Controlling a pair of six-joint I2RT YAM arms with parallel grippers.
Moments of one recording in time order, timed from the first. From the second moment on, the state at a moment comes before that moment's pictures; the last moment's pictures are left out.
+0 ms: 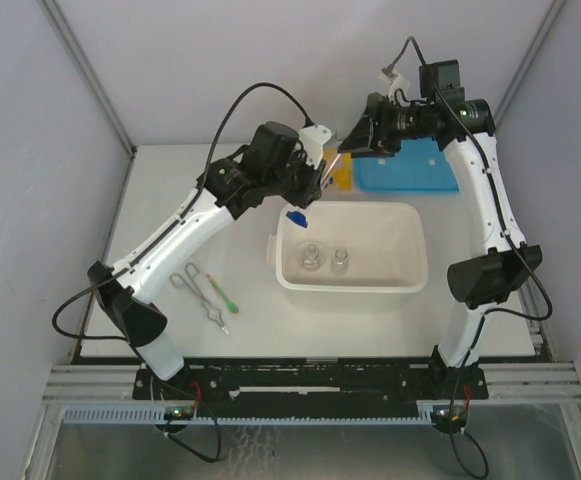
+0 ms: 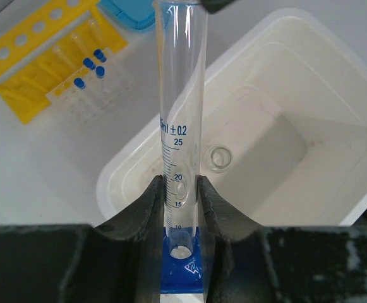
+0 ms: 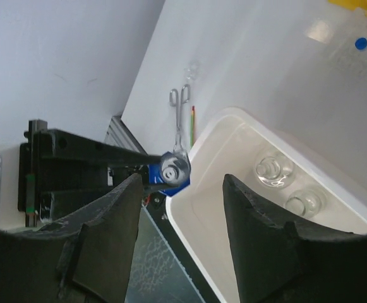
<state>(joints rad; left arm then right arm) -0.75 1.68 1.87 -0.79 0.07 -0.04 0.18 1.86 2.25 -1.13 -0.83 0.34</state>
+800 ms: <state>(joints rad) -0.78 1.70 1.92 -0.79 0.08 -0.02 0.18 1.86 2.25 -1.09 -0.90 0.35</state>
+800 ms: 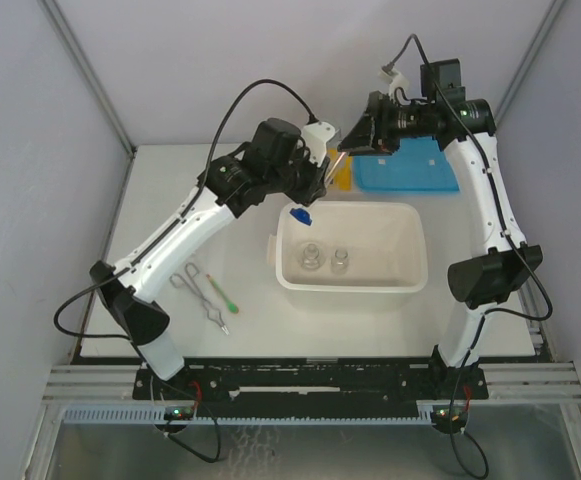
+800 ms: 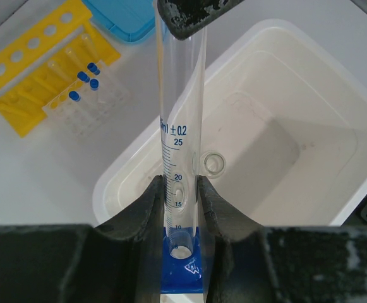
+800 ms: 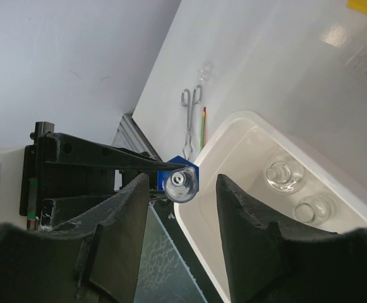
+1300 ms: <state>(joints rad) -0.78 1.71 1.92 -0.80 0.09 -0.02 0.21 1.86 2.21 -1.10 -0.90 0.35</state>
